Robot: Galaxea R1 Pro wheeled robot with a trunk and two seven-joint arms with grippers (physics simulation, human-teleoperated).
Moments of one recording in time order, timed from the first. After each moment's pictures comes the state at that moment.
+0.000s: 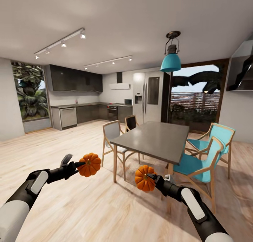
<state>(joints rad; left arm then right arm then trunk) -0.71 0.28 0.11 -0.62 0.65 0.76 -0.53 -0.45 -0.07 0.02 -0.92 -0.99 0.65 0.11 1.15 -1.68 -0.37</state>
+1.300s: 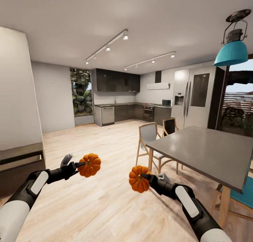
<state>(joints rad) -0.71 0.28 0.11 -0.62 0.65 0.76 -0.53 -0.47 -0.06 0.12 -0.92 -0.99 0.65 0.11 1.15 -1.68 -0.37</state>
